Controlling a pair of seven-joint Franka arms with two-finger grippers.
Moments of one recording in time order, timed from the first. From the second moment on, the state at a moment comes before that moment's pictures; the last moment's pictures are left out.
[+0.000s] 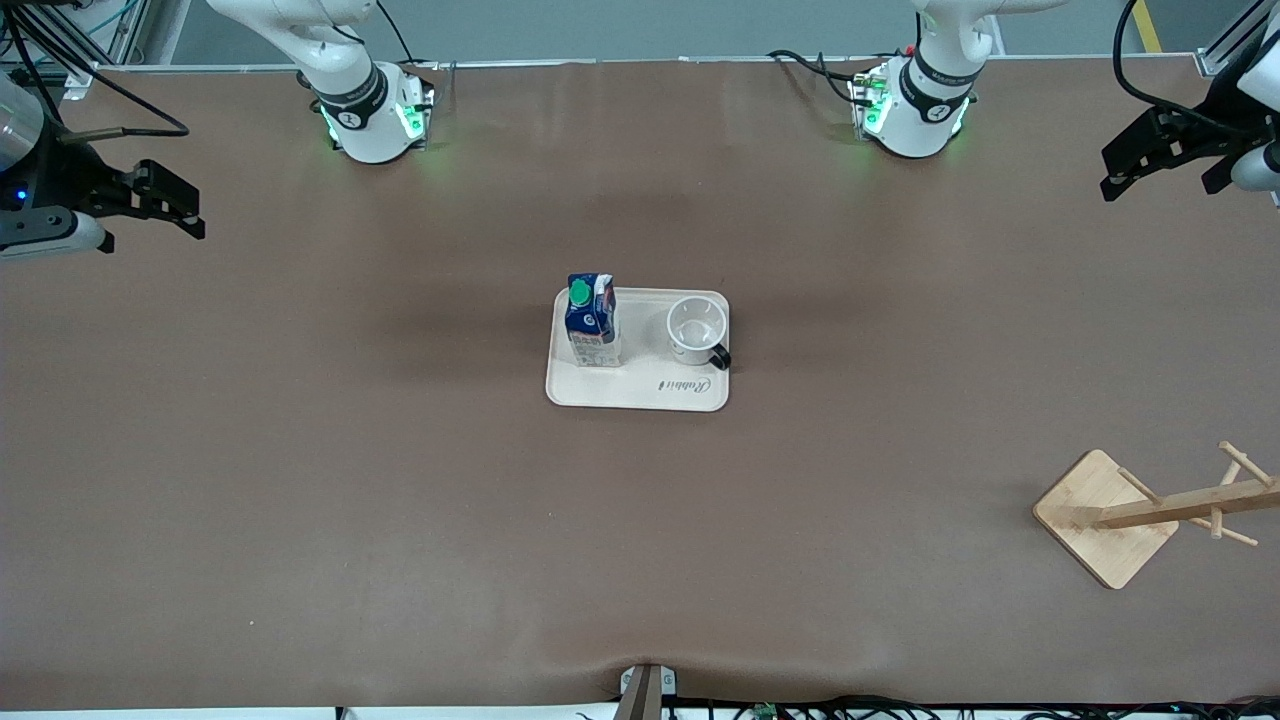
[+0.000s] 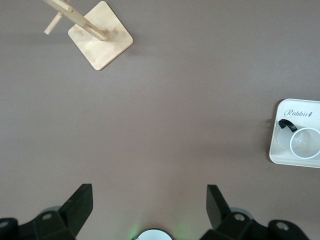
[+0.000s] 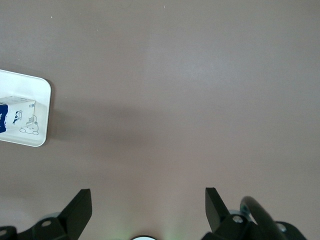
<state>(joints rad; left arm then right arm) 0.04 -0.11 -0.14 -1.53 0.03 1.42 -0.12 -0.08 -0.08 0.12 -1.62 0.00 1.49 -0.12</state>
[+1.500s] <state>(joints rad) 0.00 0.12 -0.39 -1.59 0.00 1.64 -0.48 -0.09 -0.07 0.12 -1.62 0.03 1.48 -0.12</state>
